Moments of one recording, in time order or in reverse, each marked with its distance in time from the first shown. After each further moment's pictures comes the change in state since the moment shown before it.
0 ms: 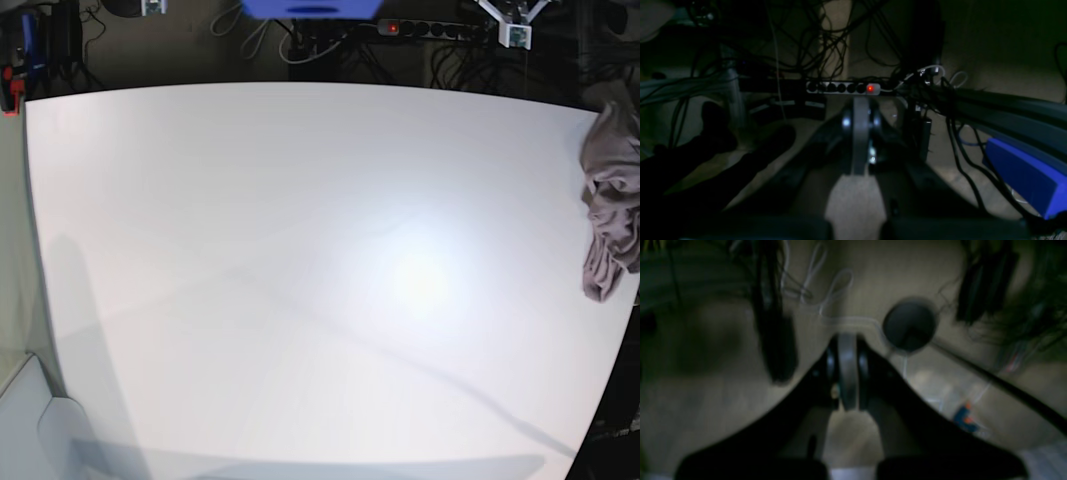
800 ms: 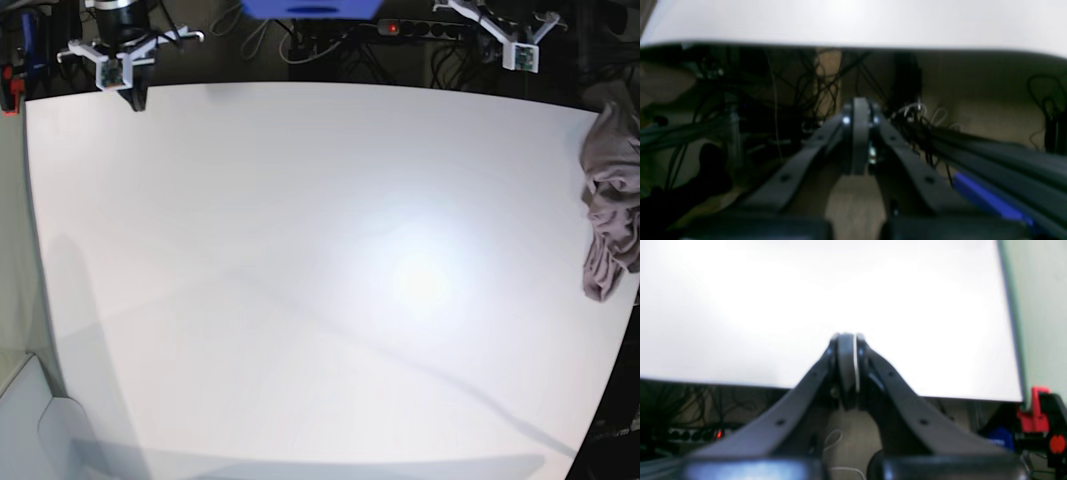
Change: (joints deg) left arm 0.4 0.2 -0.9 10.3 0.0 0.0 -0.4; right arm -8.8 0.3 -1.1 47.6 -0.1 0.0 -2.5
